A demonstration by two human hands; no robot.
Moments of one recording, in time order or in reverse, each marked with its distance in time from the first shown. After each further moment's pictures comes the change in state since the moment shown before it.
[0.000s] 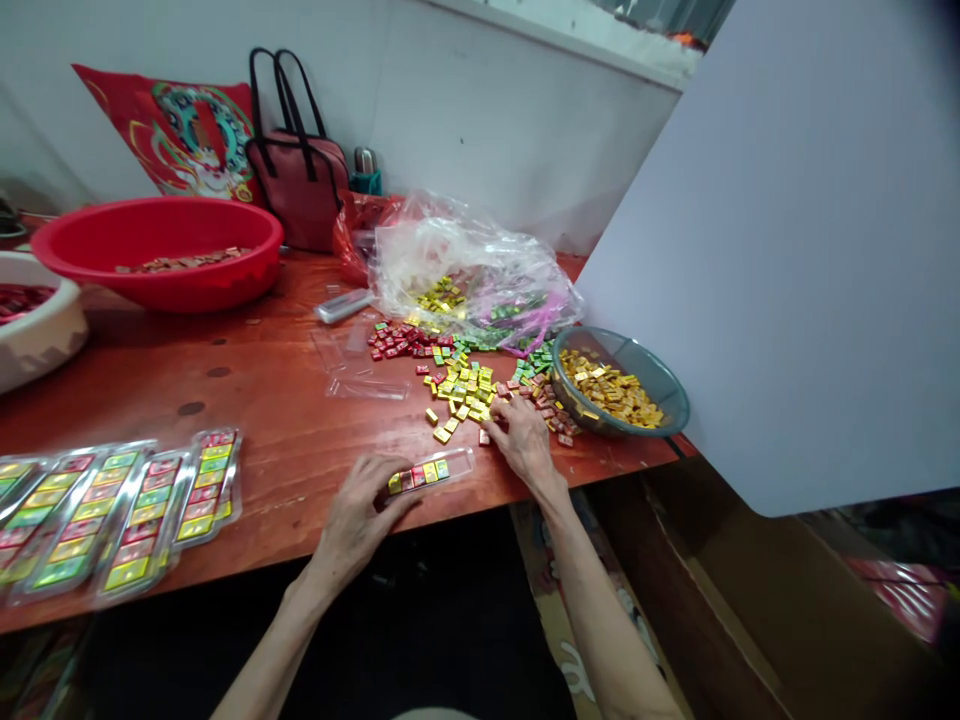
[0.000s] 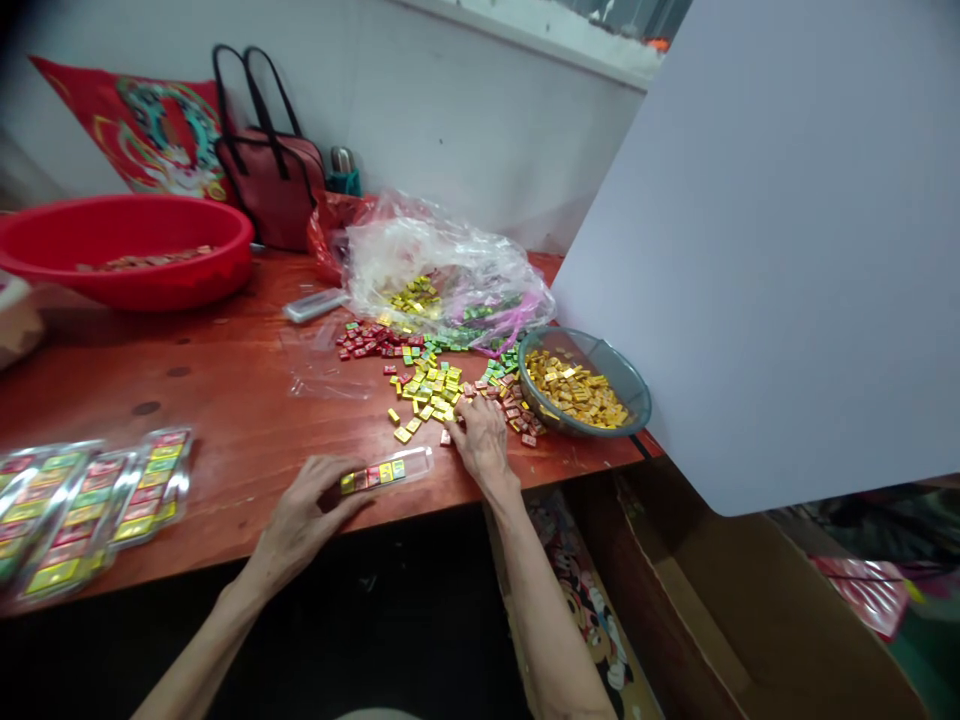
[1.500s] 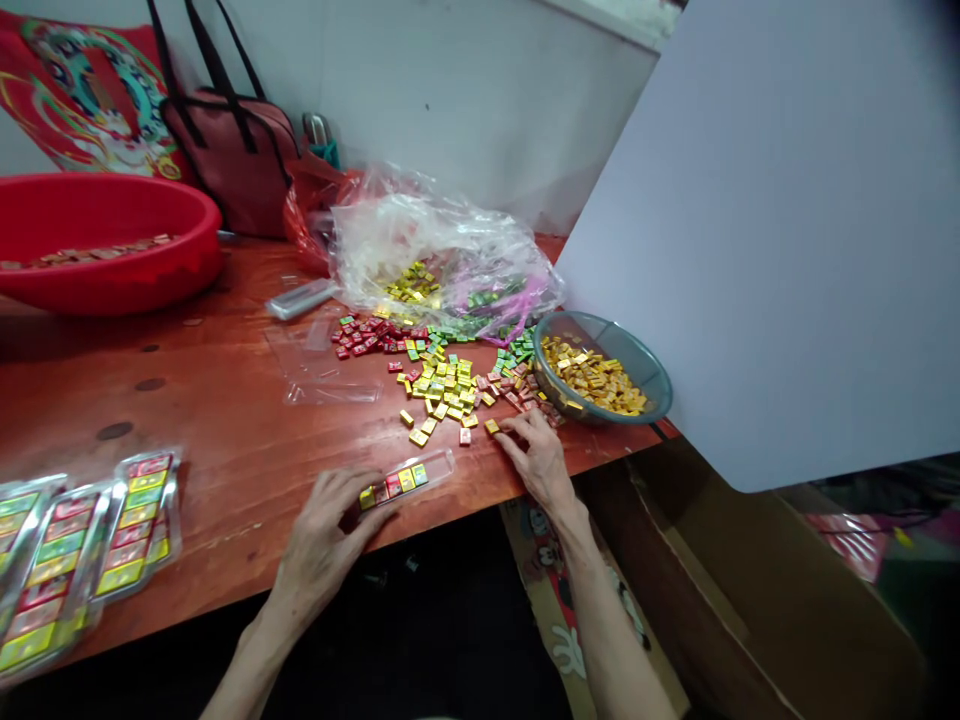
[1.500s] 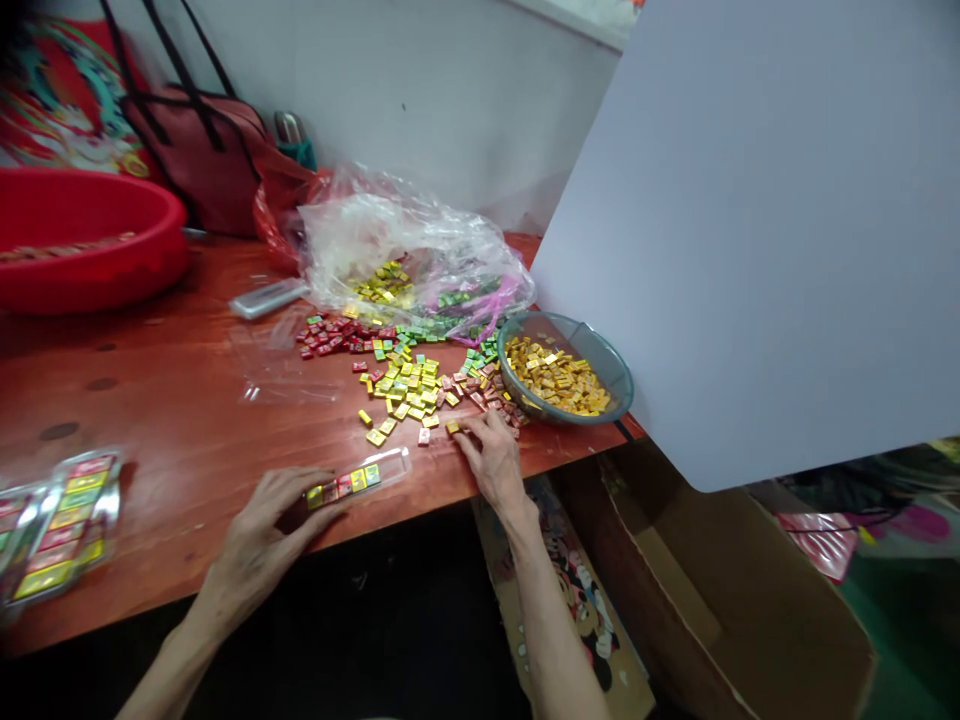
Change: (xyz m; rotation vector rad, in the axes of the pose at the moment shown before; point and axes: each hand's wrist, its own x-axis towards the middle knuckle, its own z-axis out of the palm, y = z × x) left_hand -0.002 -0.015 0.007 0.037 0.028 0.051; right_hand -0.042 0.027 -0.019 0.297 0.046 0.093
